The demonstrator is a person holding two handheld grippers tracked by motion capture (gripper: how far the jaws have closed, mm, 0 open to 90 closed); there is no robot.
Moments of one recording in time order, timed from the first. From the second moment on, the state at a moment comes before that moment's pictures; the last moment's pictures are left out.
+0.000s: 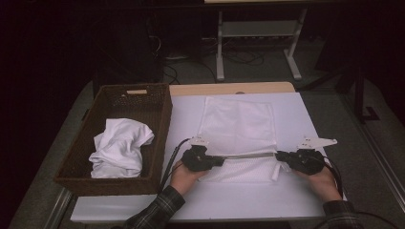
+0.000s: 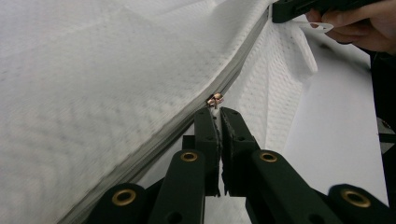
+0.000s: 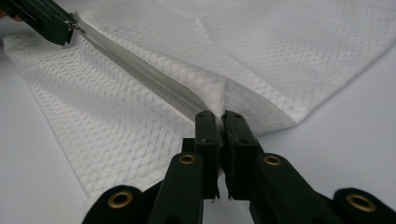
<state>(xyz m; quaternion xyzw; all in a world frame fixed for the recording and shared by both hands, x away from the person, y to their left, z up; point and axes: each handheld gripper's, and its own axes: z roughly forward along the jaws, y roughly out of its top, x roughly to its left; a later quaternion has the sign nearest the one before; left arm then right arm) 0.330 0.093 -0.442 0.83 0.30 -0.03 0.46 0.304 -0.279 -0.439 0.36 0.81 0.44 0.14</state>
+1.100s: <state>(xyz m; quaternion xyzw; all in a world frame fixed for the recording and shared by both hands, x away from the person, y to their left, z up) 0.326 0.115 -0.447 0.83 0.32 -0.03 0.46 0.307 -0.296 -0.442 0.39 0.80 0.42 0.15</state>
